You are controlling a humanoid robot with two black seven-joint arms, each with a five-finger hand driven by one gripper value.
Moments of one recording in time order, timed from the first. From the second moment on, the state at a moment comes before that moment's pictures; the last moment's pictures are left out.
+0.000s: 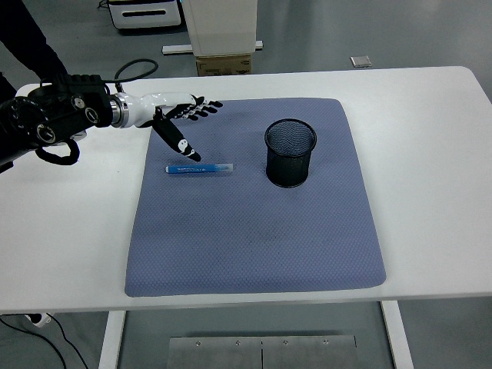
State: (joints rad) left arm -1.41 0.31 0.48 -0.67 0.41 -0.32 -0.37; right arm 0.01 0.00 0.54 0.25 0.31 0.07 0.01
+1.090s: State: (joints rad) left arm -1.47 0.26 0.66 -0.71 0.66 -0.33 -0.38; right arm 0.01 0.00 0.54 0.25 0.31 0.07 0.01
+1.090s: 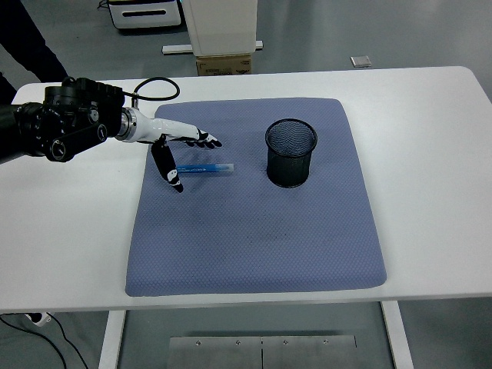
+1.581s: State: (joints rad) left arm -1.48 0.25 0.66 -0.71 0.72 -0.37 -0.38; right arm 0.01 0.00 0.54 0.25 0.31 0.07 0.01
